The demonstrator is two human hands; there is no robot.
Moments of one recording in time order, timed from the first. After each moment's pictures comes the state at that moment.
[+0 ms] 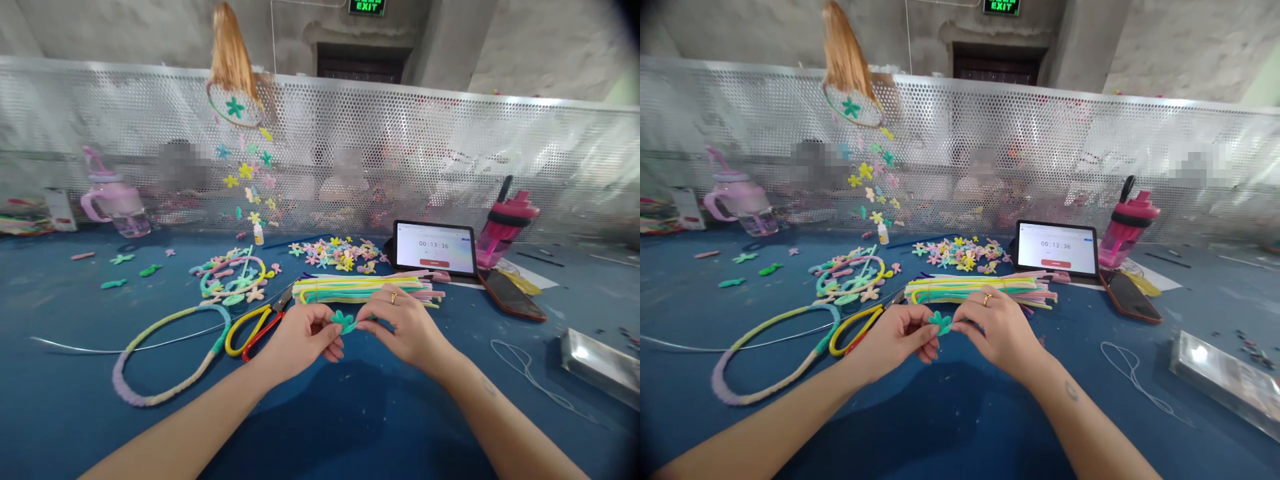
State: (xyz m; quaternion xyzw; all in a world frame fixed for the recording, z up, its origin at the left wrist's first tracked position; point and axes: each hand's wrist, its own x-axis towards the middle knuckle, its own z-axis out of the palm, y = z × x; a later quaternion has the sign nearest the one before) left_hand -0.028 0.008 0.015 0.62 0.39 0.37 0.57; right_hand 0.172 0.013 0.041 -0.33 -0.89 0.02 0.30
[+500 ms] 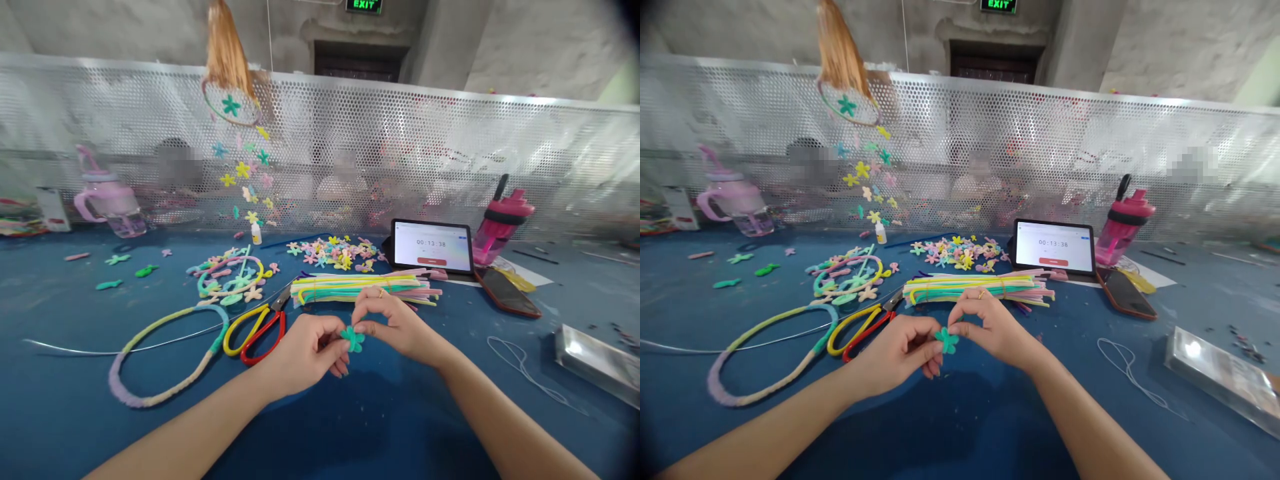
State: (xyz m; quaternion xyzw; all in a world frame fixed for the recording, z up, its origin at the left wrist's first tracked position) left_hand -0.023 -0.004 0.015 0.70 0.35 0.31 0.54; right_hand 0.173 0.024 0.033 -0.32 -0.87 0.22 0.31
